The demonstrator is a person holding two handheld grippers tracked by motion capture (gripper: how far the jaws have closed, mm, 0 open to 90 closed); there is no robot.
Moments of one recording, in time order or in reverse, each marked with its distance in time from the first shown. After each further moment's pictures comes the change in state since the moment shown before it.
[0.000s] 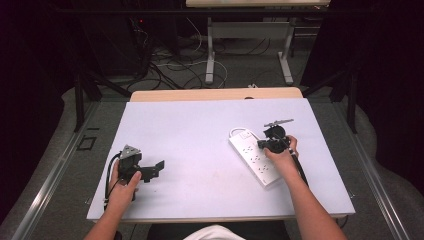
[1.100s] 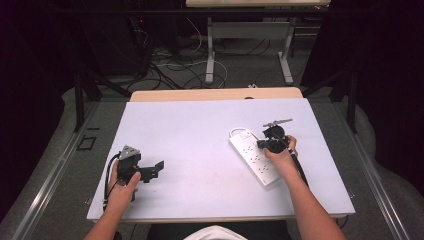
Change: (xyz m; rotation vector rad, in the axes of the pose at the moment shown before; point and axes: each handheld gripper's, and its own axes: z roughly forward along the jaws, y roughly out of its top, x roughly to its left) left arm -0.001 0.000 -0.003 -0.017 0.006 0.013; right arm 0.002 0.001 0.001 0.005 0.000 -0.008
